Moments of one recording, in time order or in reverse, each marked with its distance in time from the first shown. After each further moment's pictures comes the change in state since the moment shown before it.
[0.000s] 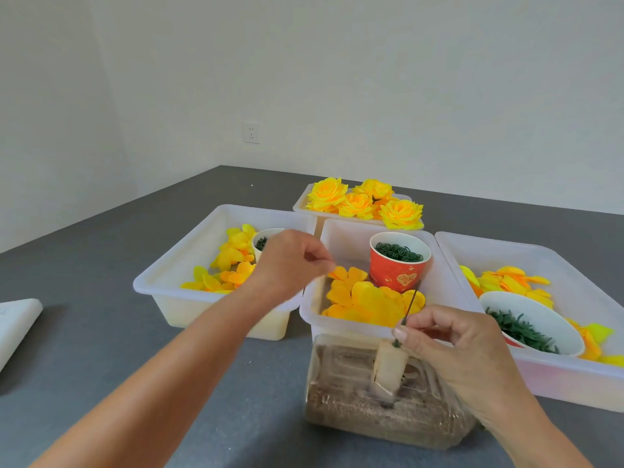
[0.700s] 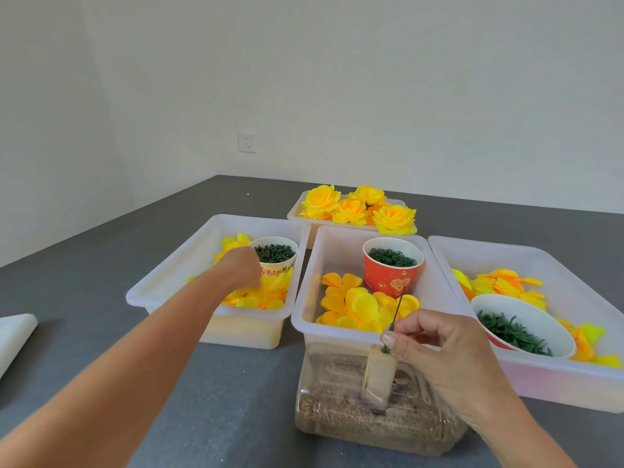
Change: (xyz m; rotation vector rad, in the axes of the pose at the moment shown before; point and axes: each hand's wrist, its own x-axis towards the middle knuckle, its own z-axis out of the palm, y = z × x) left_hand 0.048 -0.072 -0.016 0.682 -0.267 -0.349; right_hand 0.001 0.001 -0.002 -0.003 -0.031 -0.001
